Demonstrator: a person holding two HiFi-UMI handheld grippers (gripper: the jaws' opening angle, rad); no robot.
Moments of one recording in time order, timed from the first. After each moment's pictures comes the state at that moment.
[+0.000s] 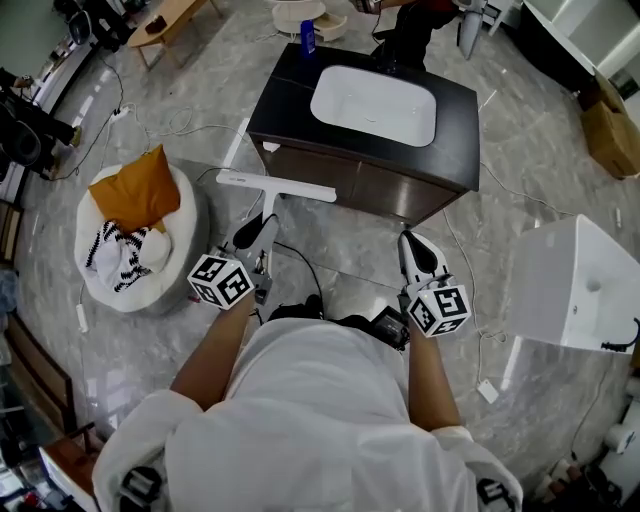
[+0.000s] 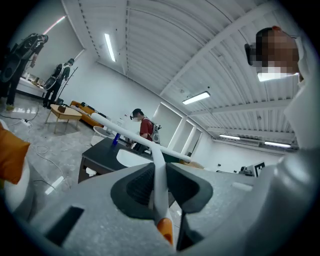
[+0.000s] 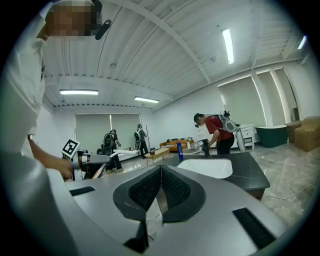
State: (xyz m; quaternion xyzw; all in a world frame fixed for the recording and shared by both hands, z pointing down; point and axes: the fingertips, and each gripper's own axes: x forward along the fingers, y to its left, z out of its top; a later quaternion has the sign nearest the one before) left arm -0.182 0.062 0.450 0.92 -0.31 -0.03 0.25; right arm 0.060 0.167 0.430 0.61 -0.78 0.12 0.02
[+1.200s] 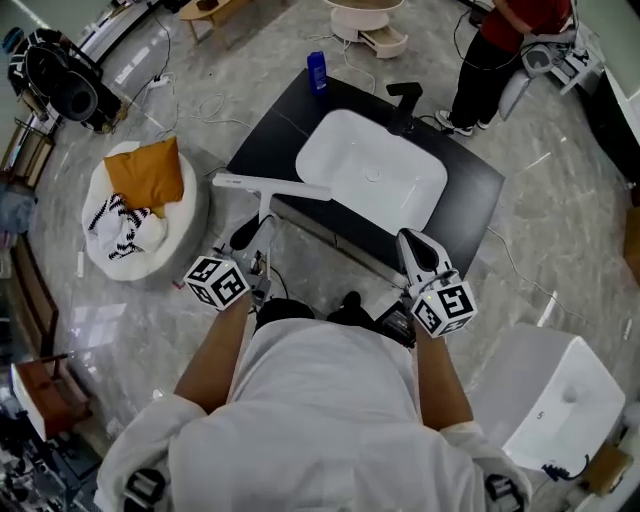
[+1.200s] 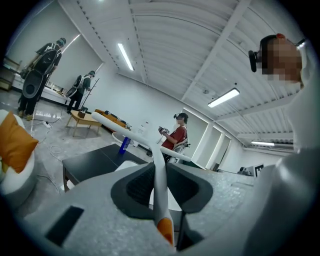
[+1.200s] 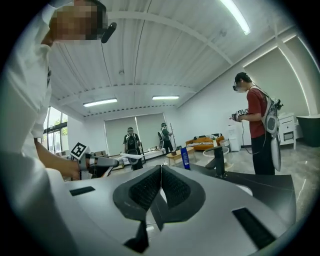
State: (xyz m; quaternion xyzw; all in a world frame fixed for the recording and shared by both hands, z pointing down) left arm -0.003 -0.120 0.444 0.85 -0.46 -0.05 0.26; right arm 0.256 -0.097 0.420 0.44 -0.89 0.13 0.02
